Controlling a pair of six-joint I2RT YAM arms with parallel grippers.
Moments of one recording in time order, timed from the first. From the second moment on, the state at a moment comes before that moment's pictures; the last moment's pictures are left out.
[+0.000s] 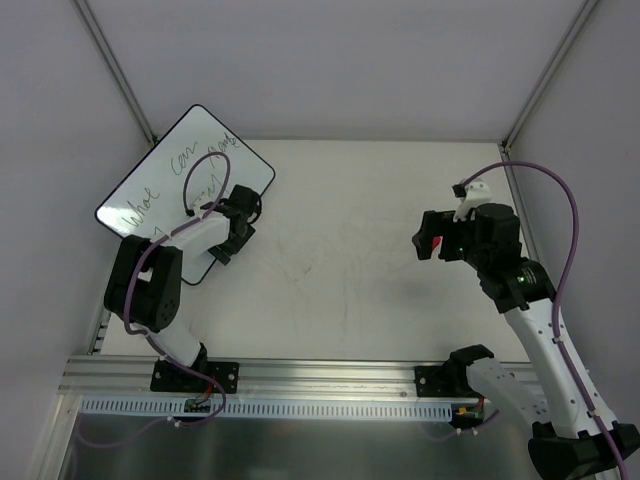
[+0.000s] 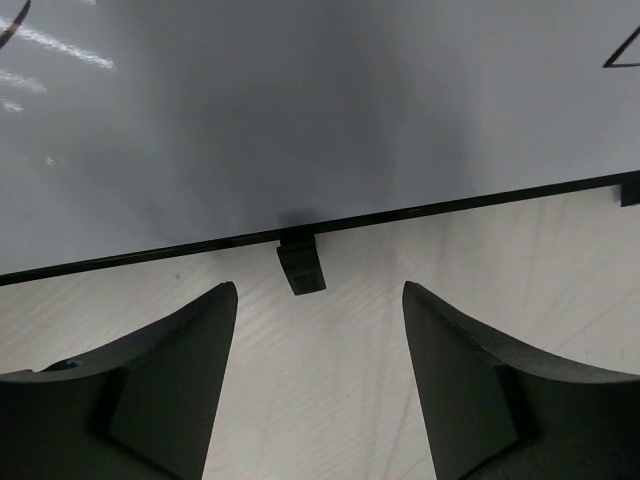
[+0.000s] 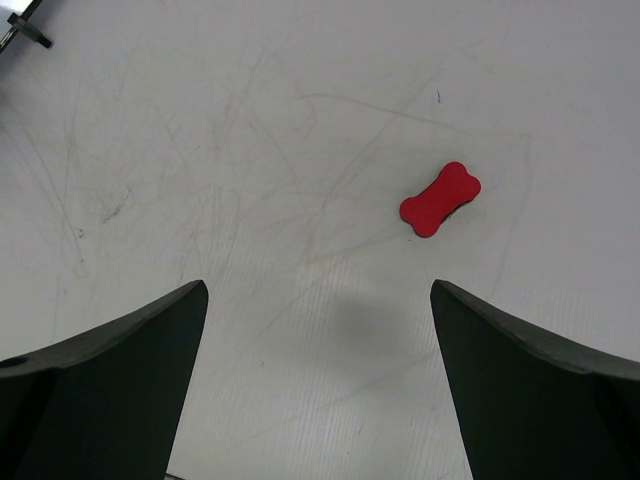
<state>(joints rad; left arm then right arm) -0.32 1.64 1.01 -0.64 -0.50 -1.22 0.30 0.83 0.95 -0.67 -0.04 0.14</state>
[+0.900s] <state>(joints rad) -0.30 1.78 1.07 -0.68 -0.54 -1.21 0.30 0.79 0.94 -0.67 -0.03 0.13</state>
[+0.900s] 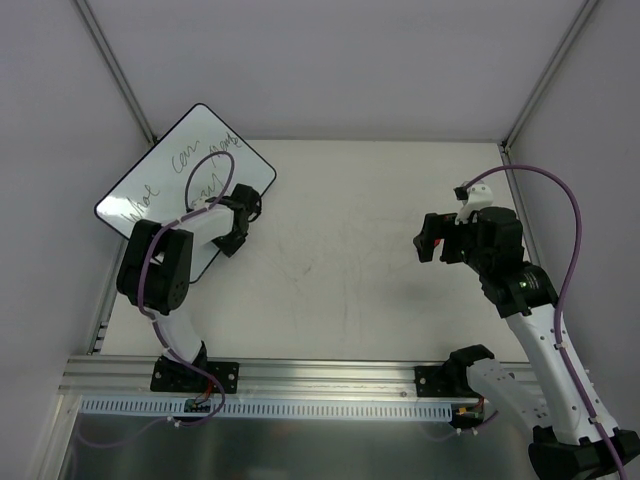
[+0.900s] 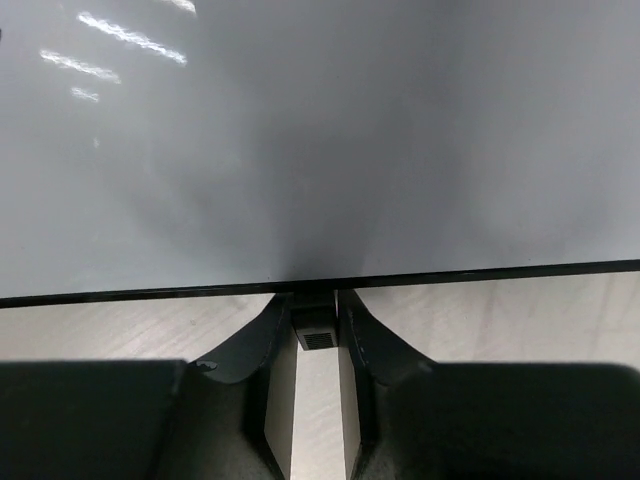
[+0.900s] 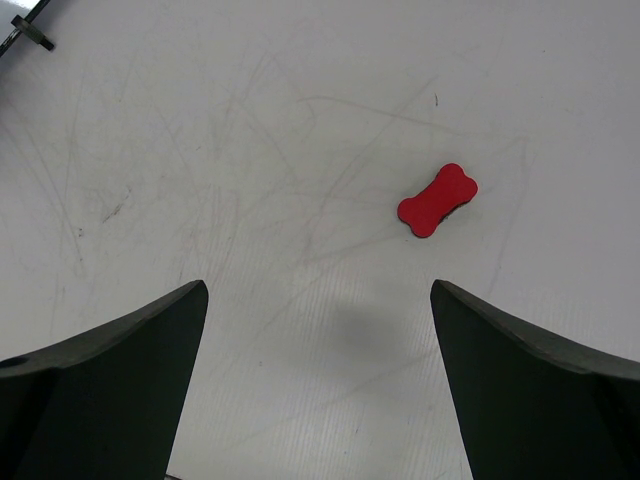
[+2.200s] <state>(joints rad) -0.80 1.91 1.24 -0.66 -0.53 -1.07 0.30 0.78 0.91 -0.67 0.03 0.18</state>
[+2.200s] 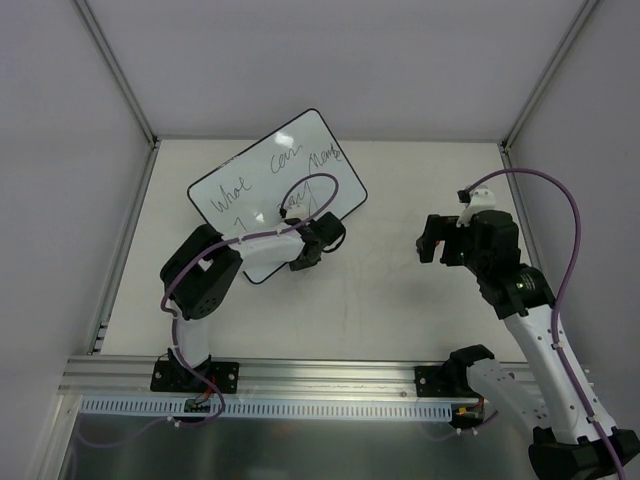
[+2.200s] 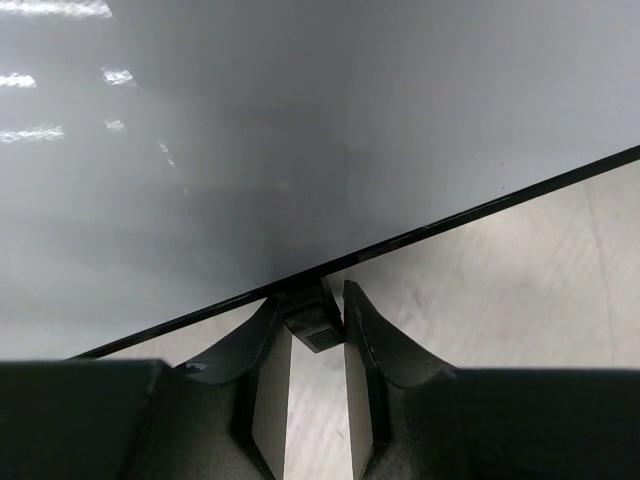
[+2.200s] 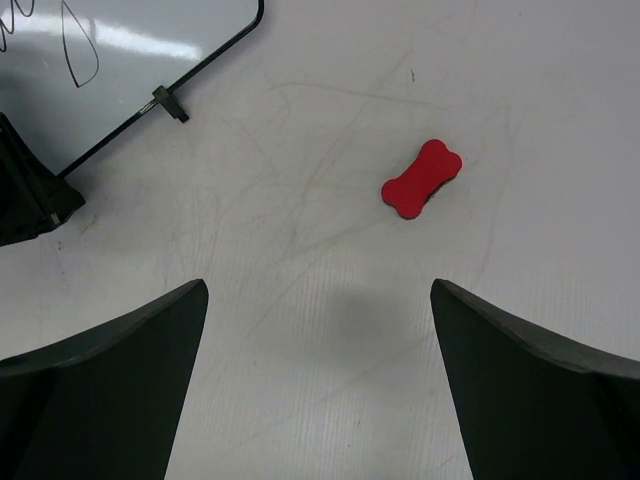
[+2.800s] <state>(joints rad) -1.01 1.87 1.18 -0.62 -0.51 -1.05 0.30 0.75 0.79 -0.68 0.15 0.31</state>
